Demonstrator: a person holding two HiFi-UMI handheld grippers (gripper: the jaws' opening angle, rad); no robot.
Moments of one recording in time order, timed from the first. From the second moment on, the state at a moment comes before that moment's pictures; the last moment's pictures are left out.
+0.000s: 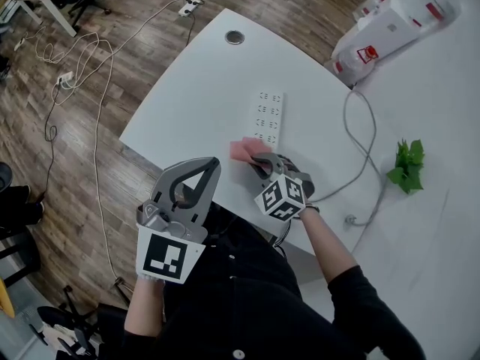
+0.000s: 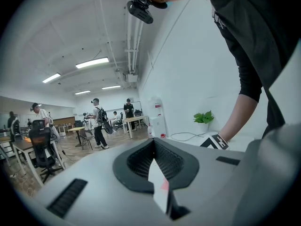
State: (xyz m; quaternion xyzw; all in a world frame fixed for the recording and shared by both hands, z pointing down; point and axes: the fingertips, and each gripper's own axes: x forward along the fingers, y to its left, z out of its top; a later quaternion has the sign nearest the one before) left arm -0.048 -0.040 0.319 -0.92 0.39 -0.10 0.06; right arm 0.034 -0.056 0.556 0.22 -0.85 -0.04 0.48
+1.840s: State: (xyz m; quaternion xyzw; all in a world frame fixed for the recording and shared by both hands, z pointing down) left arm 0.037 -0.066 0.269 -0.95 0.27 -0.08 0.15; right arm 0.116 -0.060 0.324 0.53 -0.81 -0.05 0.24
